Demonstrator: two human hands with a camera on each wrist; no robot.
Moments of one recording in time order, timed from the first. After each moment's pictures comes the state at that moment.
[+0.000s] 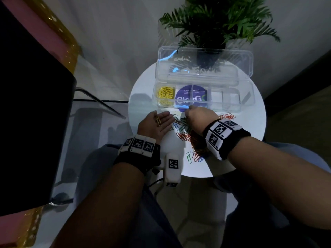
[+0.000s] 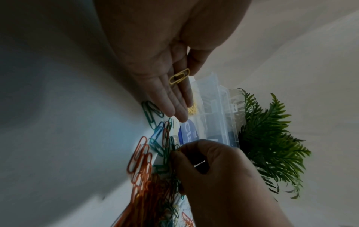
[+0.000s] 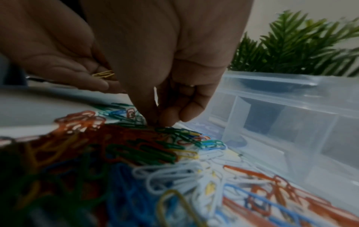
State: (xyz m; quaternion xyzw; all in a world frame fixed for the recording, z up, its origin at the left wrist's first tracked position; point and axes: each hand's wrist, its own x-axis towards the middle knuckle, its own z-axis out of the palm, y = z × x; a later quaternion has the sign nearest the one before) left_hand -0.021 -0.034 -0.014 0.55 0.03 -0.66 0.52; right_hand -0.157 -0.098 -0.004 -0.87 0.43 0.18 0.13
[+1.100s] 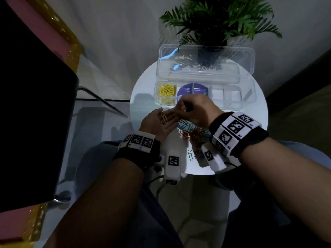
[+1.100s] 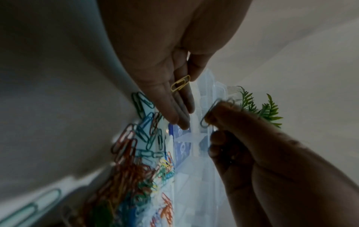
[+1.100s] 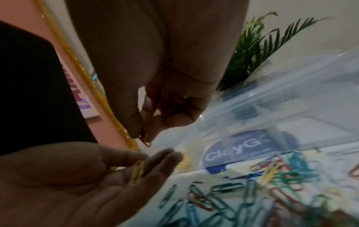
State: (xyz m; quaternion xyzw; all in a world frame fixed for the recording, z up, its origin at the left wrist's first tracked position) left_hand -0.023 -0.033 -0.007 0.51 0.06 -0.69 0.51; right_hand -0.156 -0.089 0.026 -0.81 0.43 -0.13 0.38
